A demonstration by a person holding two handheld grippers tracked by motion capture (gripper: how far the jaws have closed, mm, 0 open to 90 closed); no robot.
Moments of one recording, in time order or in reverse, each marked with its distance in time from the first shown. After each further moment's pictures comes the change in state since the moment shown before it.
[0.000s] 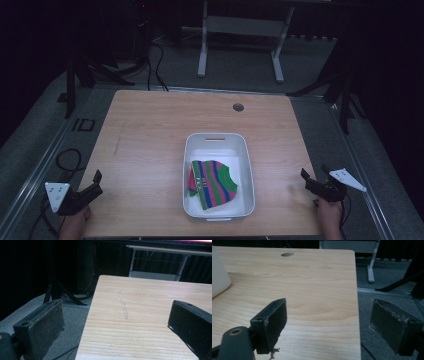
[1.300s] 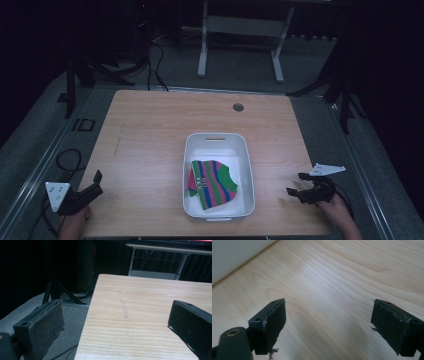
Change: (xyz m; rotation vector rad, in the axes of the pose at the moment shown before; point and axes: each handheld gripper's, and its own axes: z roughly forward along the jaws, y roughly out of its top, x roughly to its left) left arm 0.000 0.000 0.001 0.010 -0.004 0.002; right arm 0.021 0.021 0.015 0.447 0.488 -0.235
